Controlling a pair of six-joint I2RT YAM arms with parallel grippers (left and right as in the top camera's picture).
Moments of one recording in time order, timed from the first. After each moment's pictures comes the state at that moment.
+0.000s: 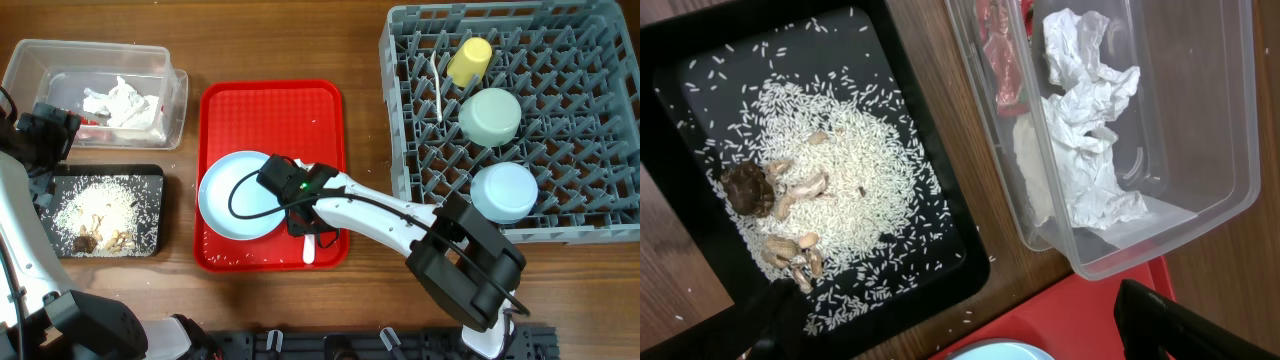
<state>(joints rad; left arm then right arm) 0.57 1.56 1.51 -1.12 0.05 -0.65 0.92 1.99 1.32 -0.81 0.05 0.76</state>
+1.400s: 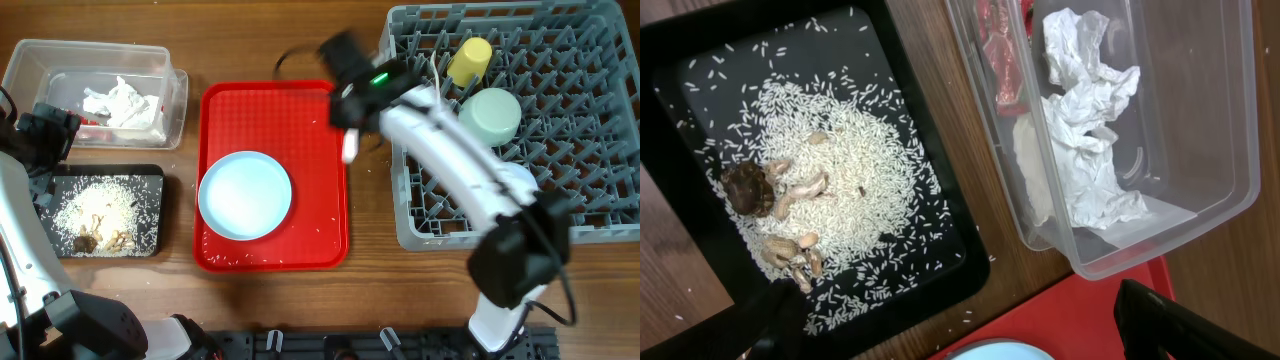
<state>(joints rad) 0.57 1.56 1.51 -1.12 0.05 -0.65 0.51 1.92 1.80 -1.05 0.14 0.55</state>
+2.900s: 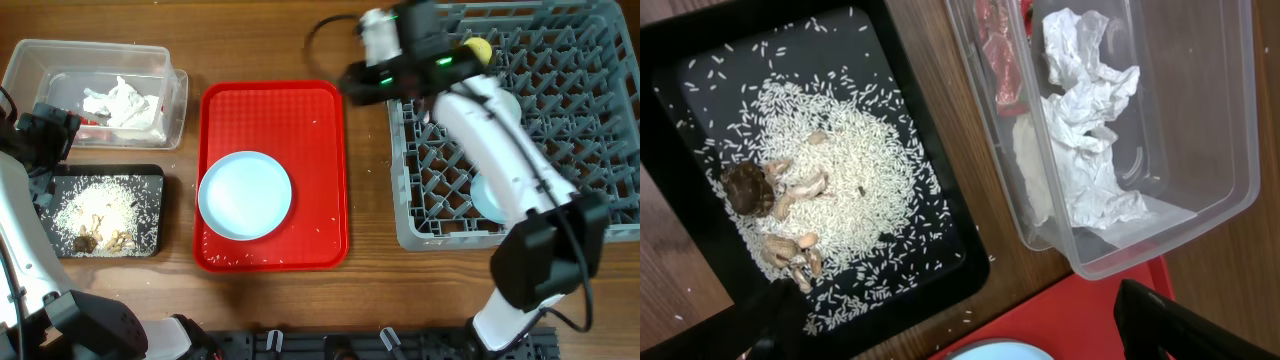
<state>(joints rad) 0.57 1.56 1.51 -1.12 0.05 -0.65 0.42 1.87 1.67 -0.75 -0.33 0.14</state>
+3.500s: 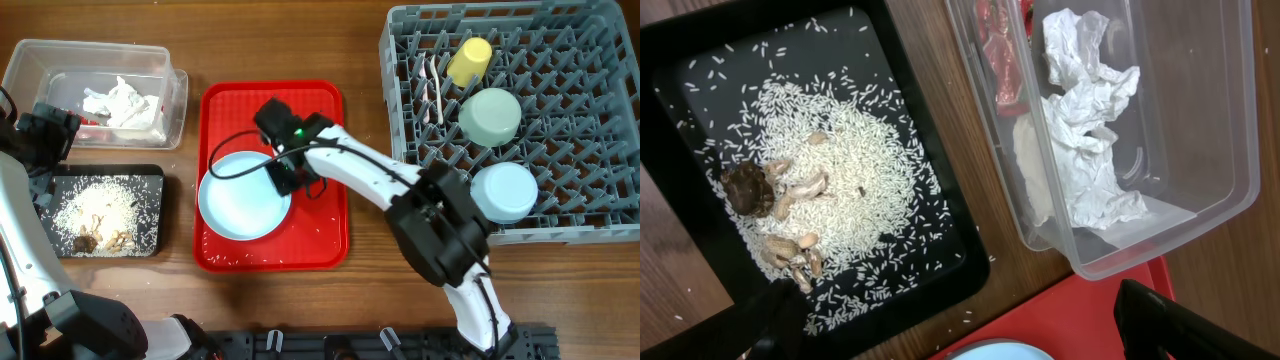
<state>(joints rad) 0.57 1.56 1.51 -1.12 0.05 -0.65 0.79 2.22 1.66 -0.83 -0.12 0.29</state>
